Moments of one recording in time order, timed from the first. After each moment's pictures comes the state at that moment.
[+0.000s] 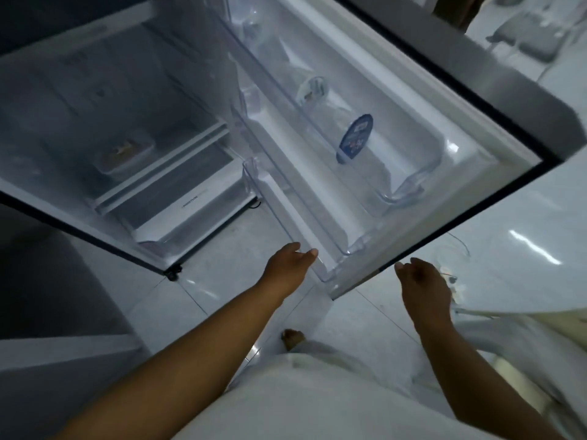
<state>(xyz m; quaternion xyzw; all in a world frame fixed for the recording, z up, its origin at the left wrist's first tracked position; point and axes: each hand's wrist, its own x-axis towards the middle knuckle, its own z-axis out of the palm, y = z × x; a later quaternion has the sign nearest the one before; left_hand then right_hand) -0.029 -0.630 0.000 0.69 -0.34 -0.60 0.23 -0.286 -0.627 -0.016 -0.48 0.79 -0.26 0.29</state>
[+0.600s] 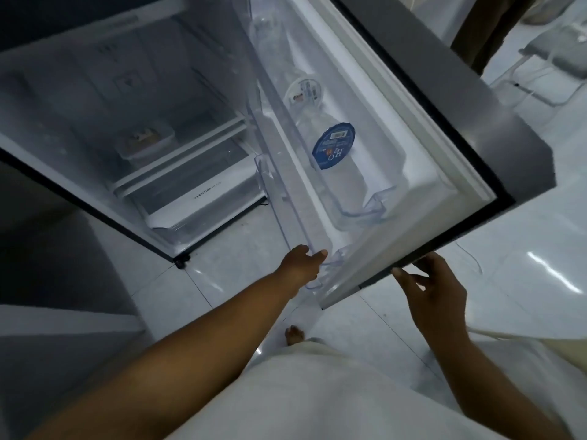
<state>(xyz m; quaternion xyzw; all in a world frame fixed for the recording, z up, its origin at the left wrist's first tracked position) -0.056 -0.650 -0.032 0.72 -0.26 -0.61 0.21 -0.290 -0.622 0.023 -0.63 0.65 -0.33 0.27</state>
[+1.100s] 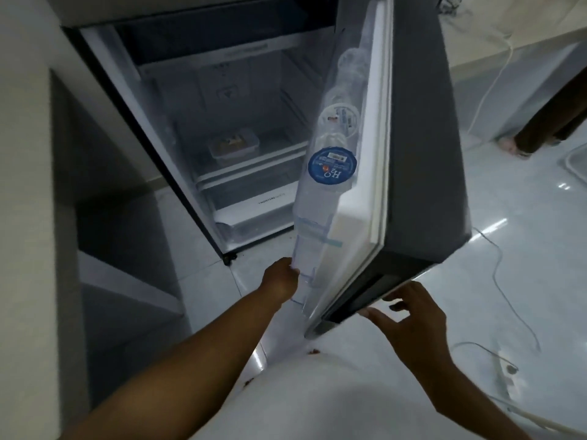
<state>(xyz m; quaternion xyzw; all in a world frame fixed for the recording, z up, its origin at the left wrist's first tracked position) 0.101 -0.570 -0.037 0.80 -0.27 -0.48 0.24 -0.151 -0.588 0.036 -0.78 0.49 -0.25 0.29</state>
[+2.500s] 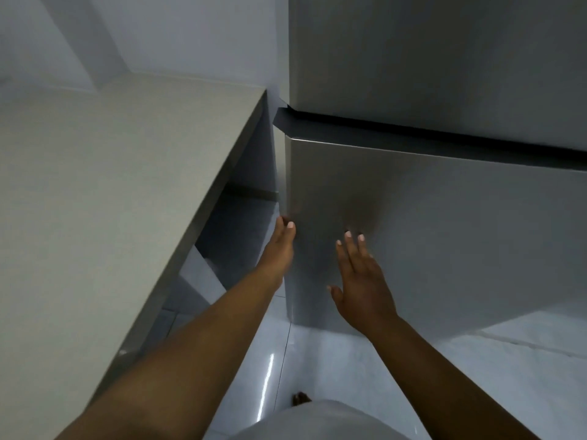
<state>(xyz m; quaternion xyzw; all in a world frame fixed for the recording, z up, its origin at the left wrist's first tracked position) 0.373 -0.610 0.023 0.76 0.02 -0.25 0.60 0.240 -0.745 0.013 -0.99 0.09 -0.05 0.11</state>
